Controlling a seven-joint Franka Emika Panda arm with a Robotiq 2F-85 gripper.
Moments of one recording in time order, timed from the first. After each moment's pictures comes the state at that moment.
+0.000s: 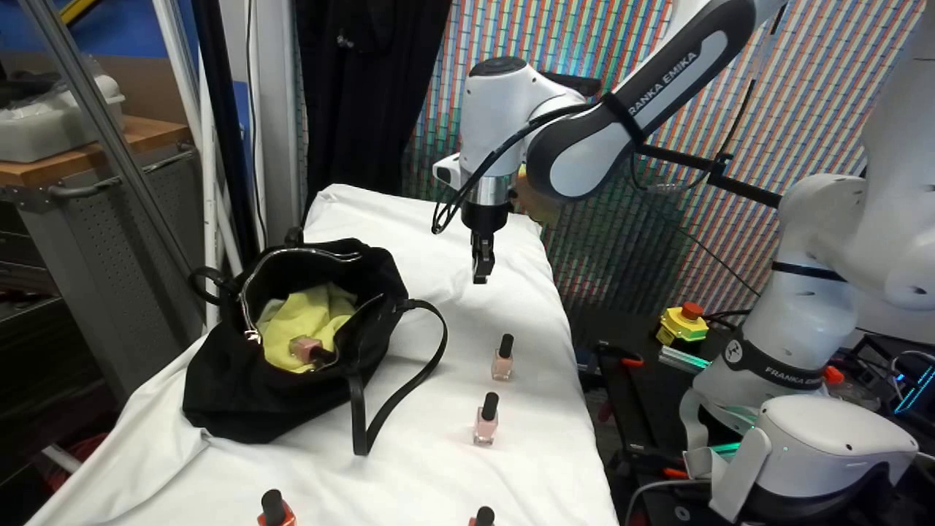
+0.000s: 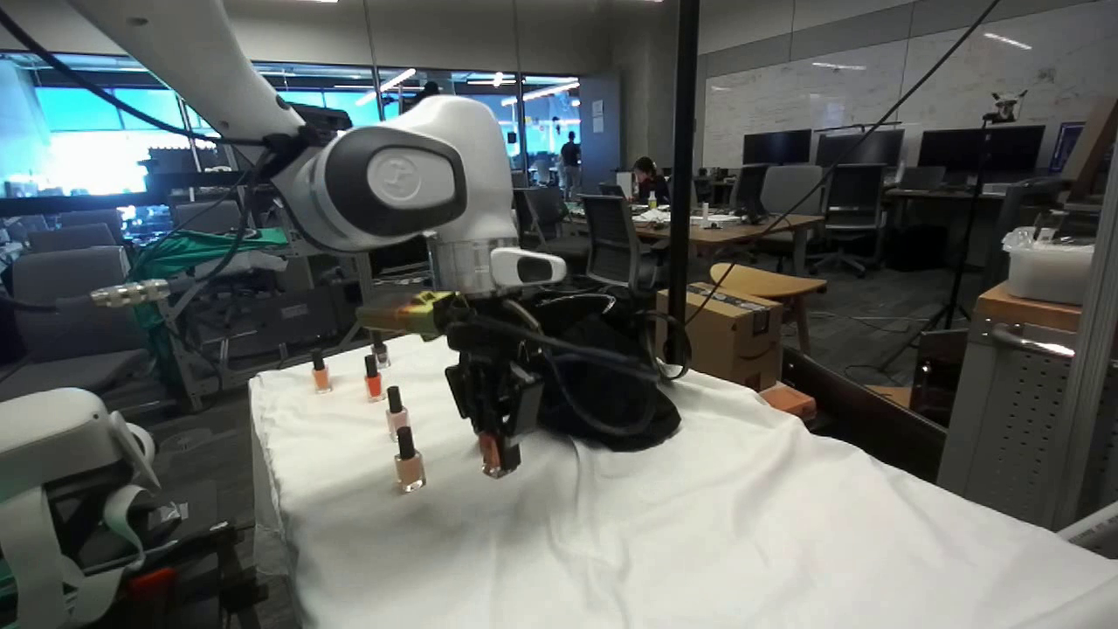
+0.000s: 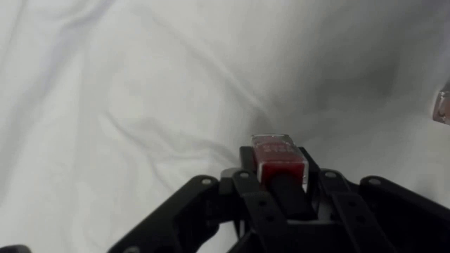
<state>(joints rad) -0.03 0.09 -0.08 -2.38 -0.33 2.42 -0.08</state>
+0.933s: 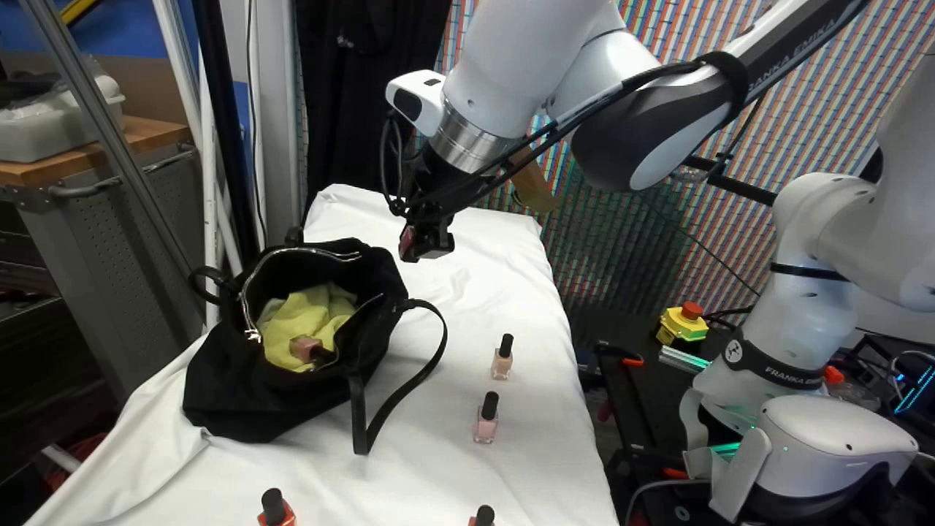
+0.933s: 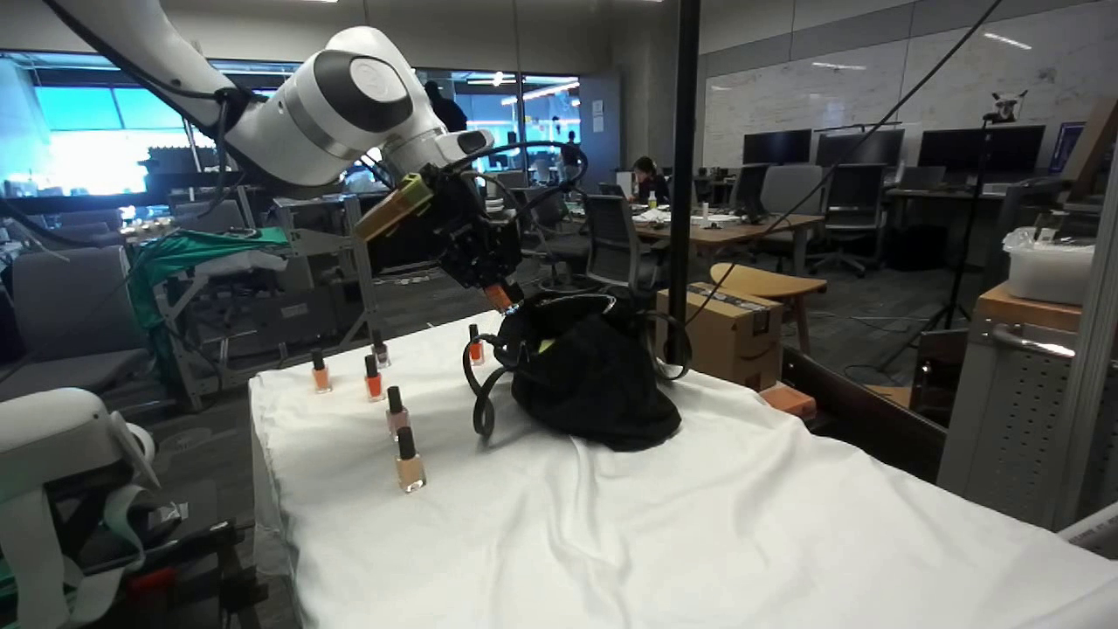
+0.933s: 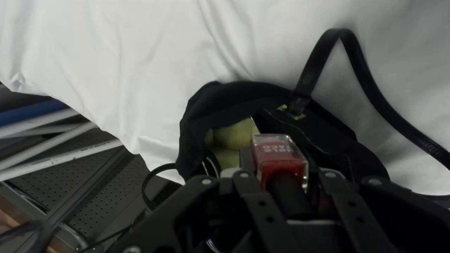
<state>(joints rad) 0.08 -0.01 0.11 -2.28 -0.63 2.50 0.19</state>
